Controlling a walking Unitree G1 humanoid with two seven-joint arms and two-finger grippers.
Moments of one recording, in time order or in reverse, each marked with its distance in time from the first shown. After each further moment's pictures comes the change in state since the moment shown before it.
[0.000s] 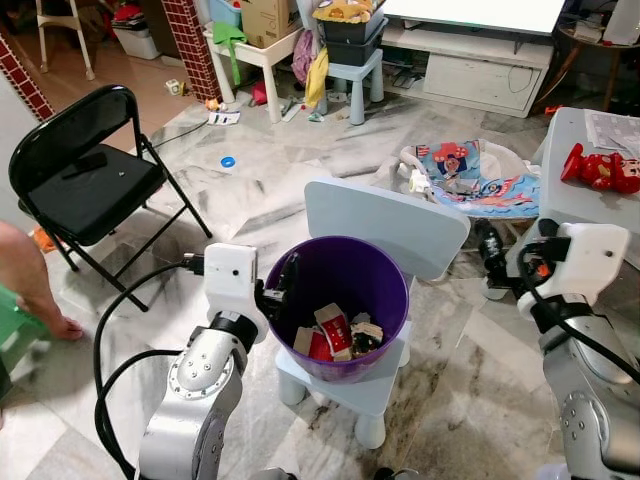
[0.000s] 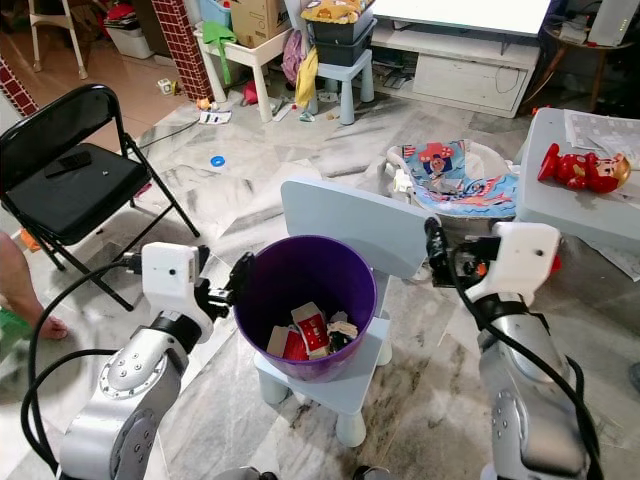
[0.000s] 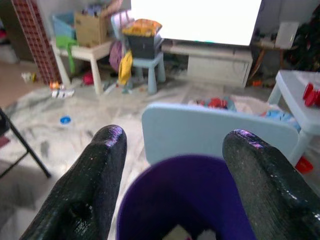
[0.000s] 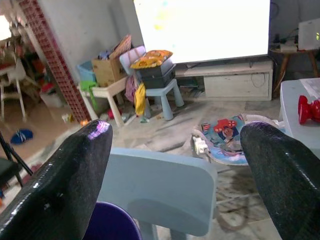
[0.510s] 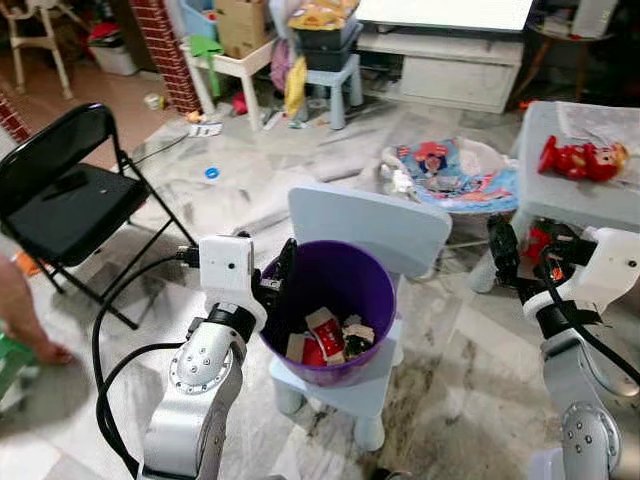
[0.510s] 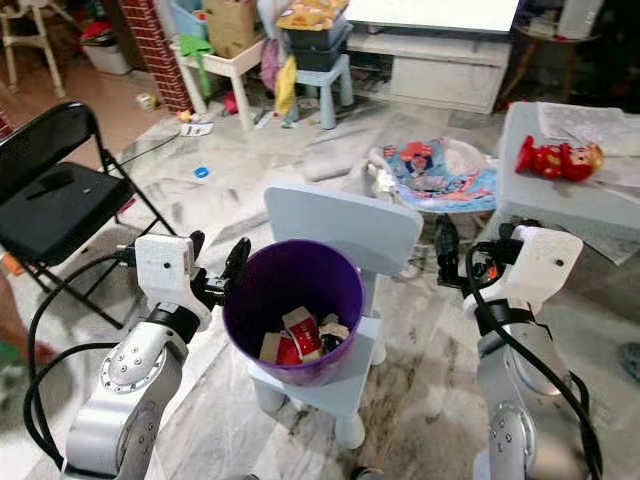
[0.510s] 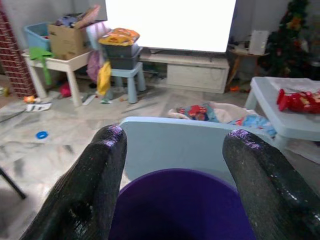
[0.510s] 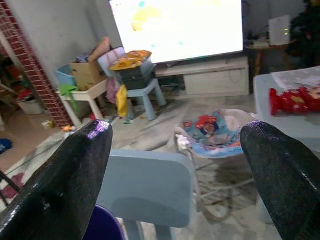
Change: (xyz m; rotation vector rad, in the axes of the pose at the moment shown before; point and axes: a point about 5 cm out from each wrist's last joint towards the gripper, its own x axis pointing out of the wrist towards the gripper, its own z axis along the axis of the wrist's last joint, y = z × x) left arm 0.001 0.000 0.001 -0.020 -0.028 -0.005; right arm 0.000 0.002 -0.001 -0.008 0.034 0.000
